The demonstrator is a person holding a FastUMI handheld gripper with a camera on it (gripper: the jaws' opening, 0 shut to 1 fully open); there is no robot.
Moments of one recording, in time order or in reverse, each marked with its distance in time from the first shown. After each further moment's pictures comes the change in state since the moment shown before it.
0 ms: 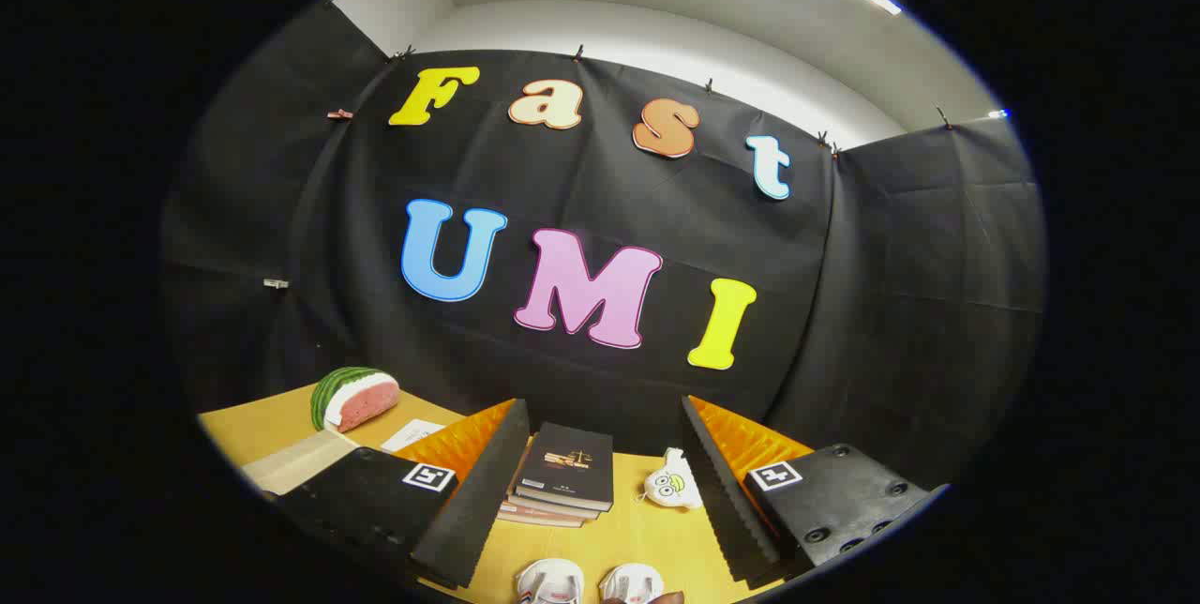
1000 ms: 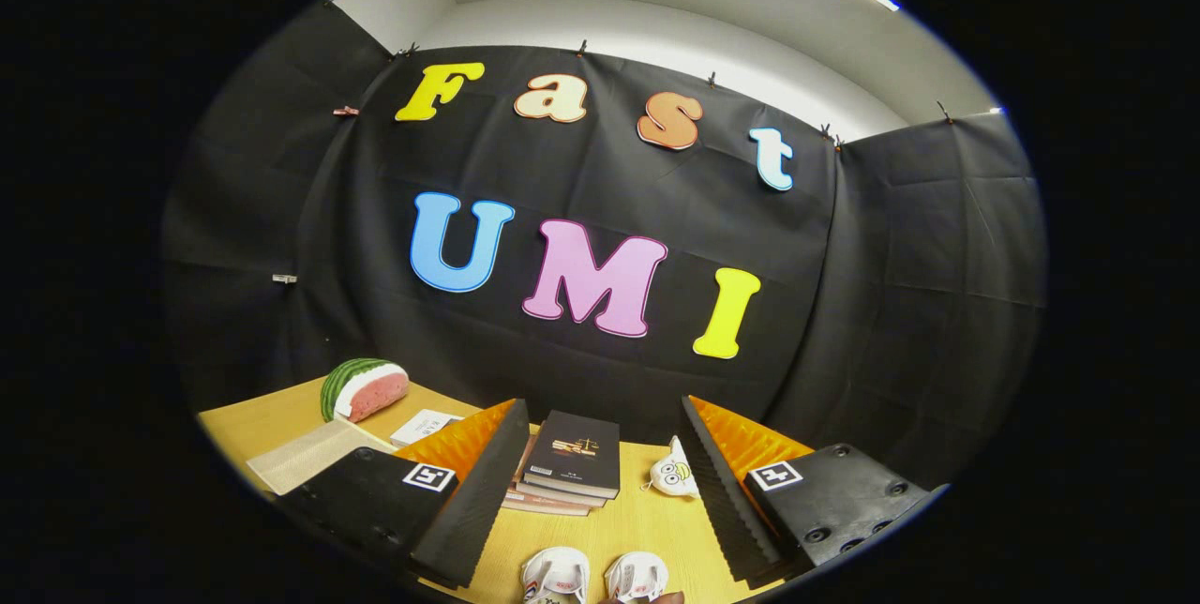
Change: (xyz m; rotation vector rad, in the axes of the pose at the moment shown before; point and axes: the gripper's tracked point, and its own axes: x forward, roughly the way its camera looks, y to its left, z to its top) arm -0.015 0.003 -0.013 -0.011 0.027 0.012
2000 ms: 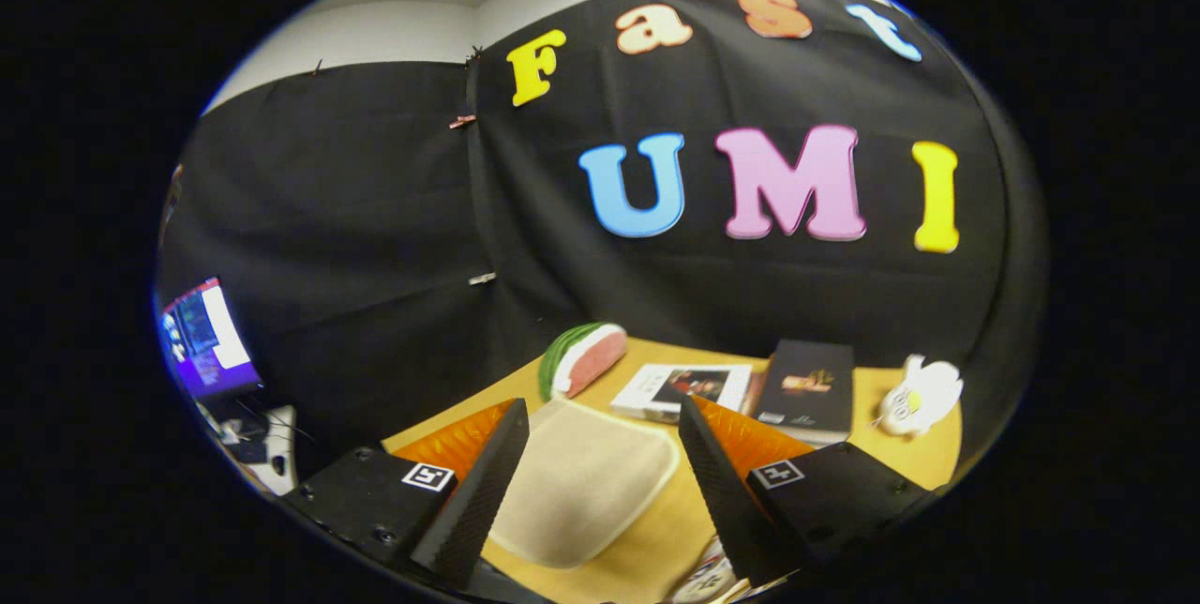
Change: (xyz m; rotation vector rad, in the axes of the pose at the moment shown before) arm -0.017 0.157 -0.047 0.376 0.328 0.726
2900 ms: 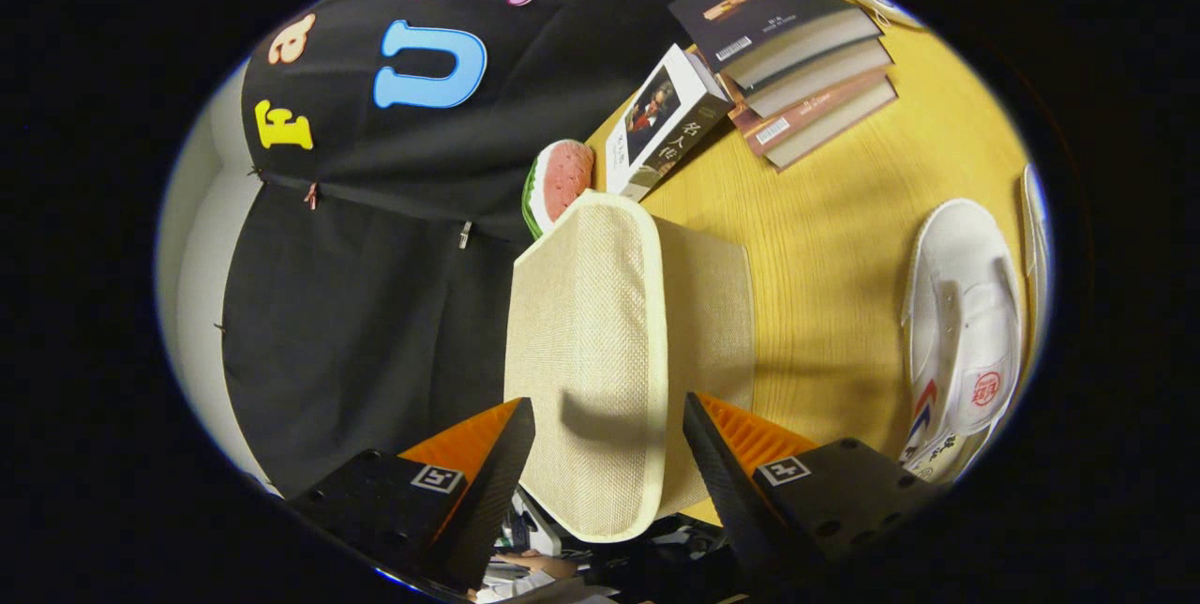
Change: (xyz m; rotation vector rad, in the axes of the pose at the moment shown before) arm 0.061 -0.040 -0.182 0.924 0.456 0.139
